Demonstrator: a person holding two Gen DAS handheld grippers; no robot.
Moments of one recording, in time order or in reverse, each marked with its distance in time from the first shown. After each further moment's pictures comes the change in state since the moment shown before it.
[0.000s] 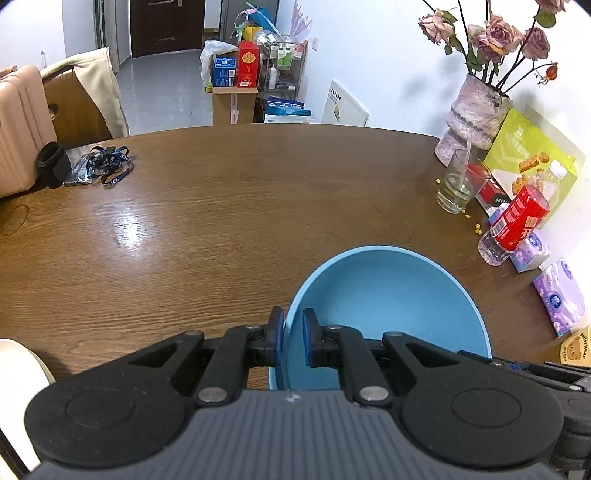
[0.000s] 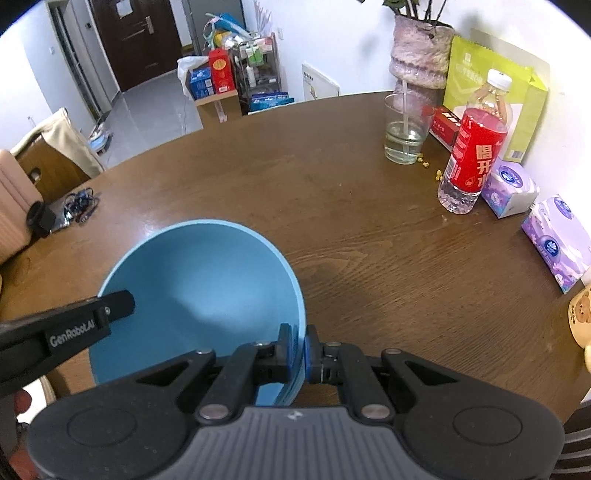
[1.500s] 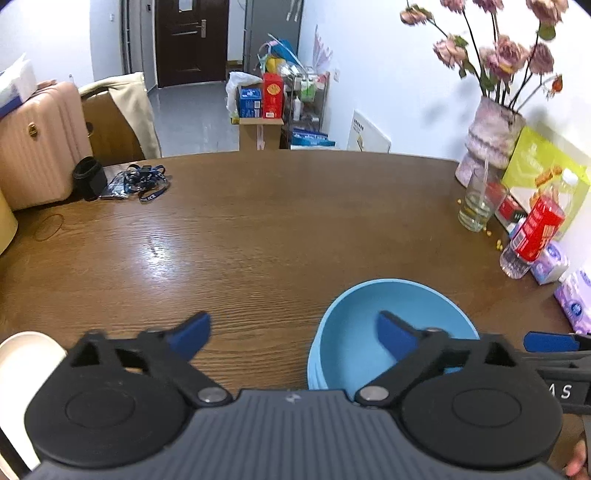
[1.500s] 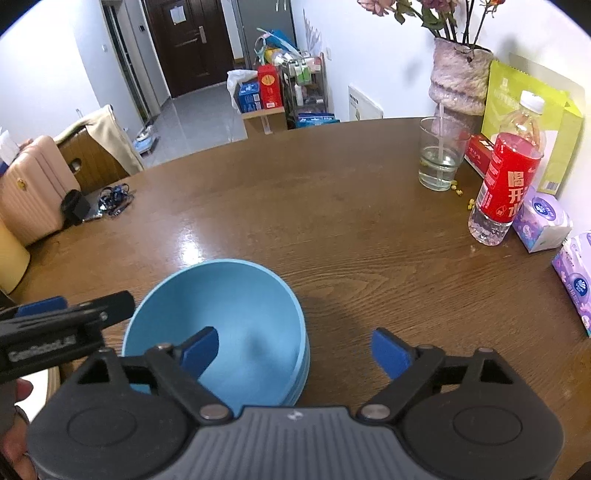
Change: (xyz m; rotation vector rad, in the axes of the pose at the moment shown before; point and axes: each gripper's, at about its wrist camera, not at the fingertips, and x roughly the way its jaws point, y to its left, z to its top) left arm -0.022 0.015 -0.027 -0.023 -0.125 0.078; right arm 0.000 -0.023 -0.007 -0.109 -0.088 0.130
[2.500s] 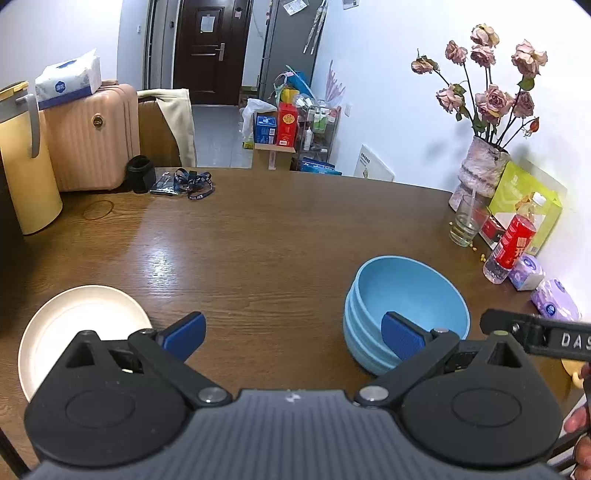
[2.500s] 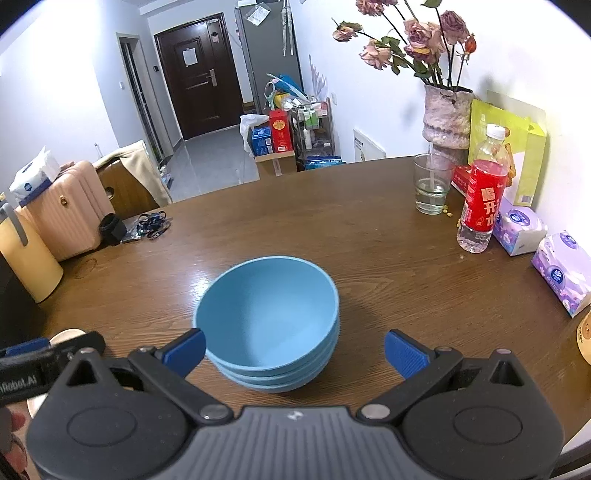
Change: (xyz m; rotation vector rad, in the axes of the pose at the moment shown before) left arm -0.102 0.058 -0.063 -0.059 -0.101 -0.020; right arm -0.086 0.034 -0.061 0.002 -0.159 0.024
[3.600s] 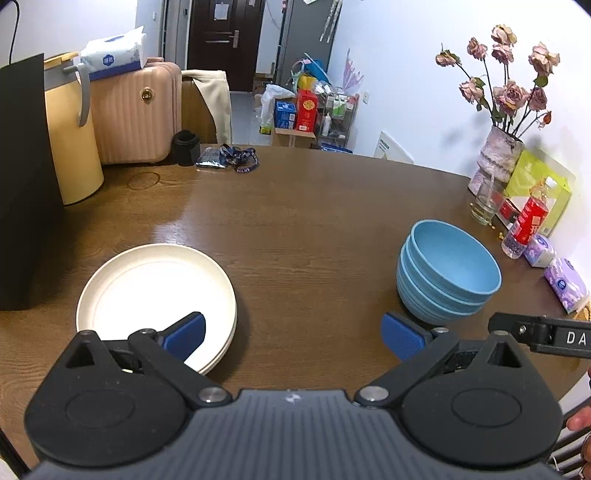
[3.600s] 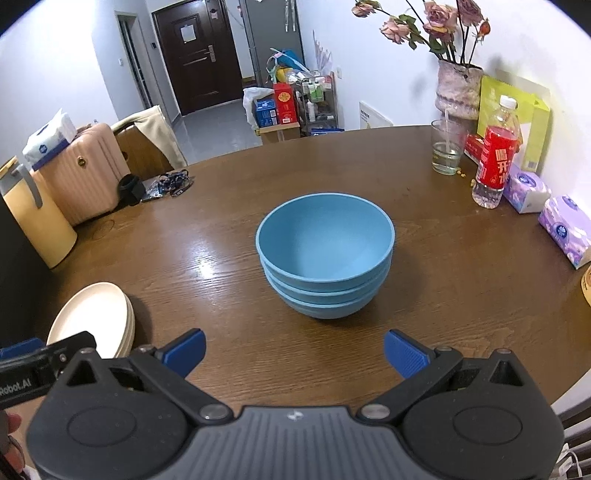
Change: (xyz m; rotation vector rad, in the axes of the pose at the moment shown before) left arm -0.043 0.072 -0.034 -0.016 0.042 0.035; right arm -0.024 0.065 -0.052 0.008 0.090 -0.015
